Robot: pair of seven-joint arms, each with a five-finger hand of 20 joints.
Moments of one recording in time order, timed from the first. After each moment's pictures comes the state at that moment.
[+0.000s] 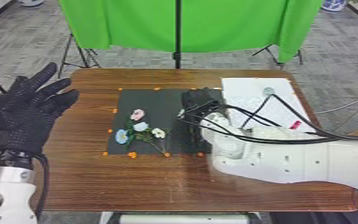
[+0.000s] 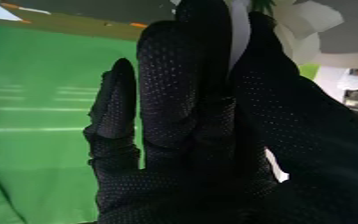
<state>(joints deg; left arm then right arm) 132.3 -50.5 -104.7 -137.6 30.9 17.2 16.4 -23.4 -57.7 -15.6 -90.7 -112.4 18.2 46.7</state>
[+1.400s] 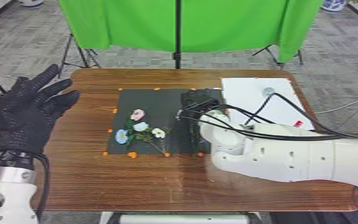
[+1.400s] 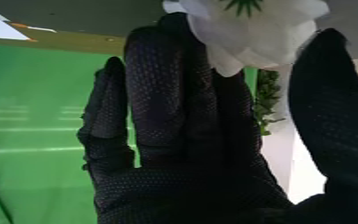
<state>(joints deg) 132.0 -51.2 -104.4 -137.4 31.4 17.0 15.8 -23.1 -56.4 -12.9 -94.1 -107.2 13.5 46.9</state>
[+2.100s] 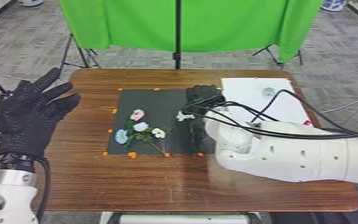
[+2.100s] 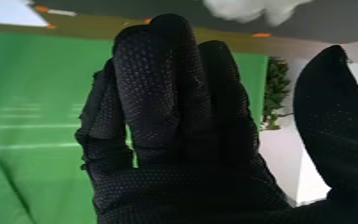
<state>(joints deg) 133.1 -51.3 -104.4 -137.5 31.2 17.2 16.1 -21.3 -53.2 -12.4 -98.1 -106.8 13.7 50.0</state>
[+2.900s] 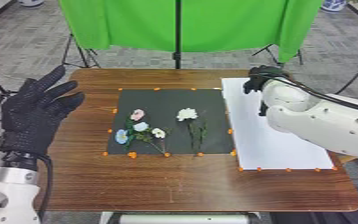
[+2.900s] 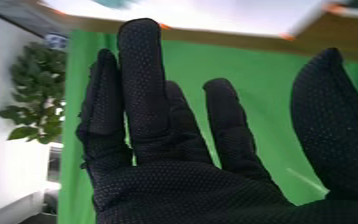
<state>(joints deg) 132.5 -48.9 -103.5 -137.5 30.8 17.4 16.8 -17.7 -40.0 -7.0 -86.7 -96.7 1.6 45.2</state>
